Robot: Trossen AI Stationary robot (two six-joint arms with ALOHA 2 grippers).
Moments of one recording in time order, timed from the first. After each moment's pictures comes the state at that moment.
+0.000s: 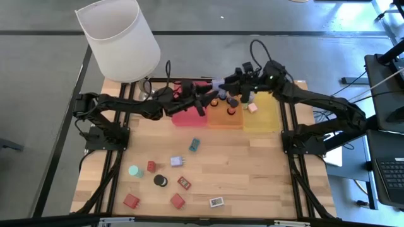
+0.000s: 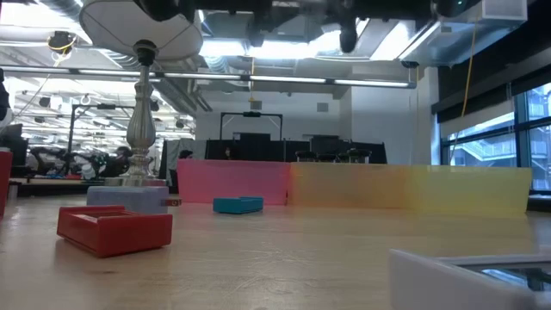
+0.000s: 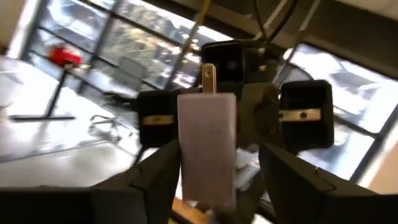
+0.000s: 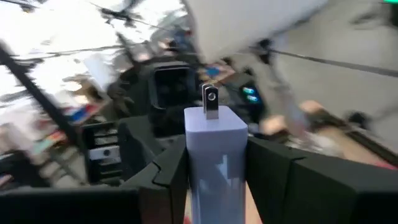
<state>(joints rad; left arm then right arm) 0.14 1.53 1.01 0.77 -0.25 -0.43 -0.46 1.26 1.00 0.28 -0.50 0.54</state>
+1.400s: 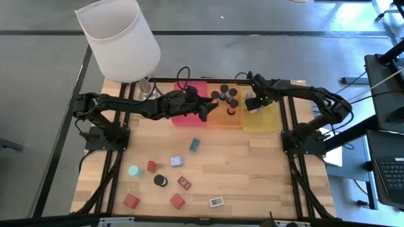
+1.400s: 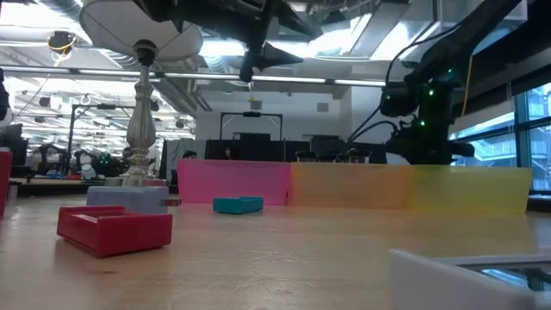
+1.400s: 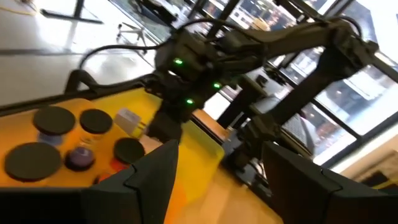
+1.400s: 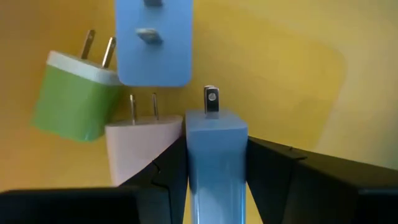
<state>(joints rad) 0.15 1.53 1.01 0.38 -0.20 -0.64 -0.78 1.49 0.79 -0.67 0.12 0.40</state>
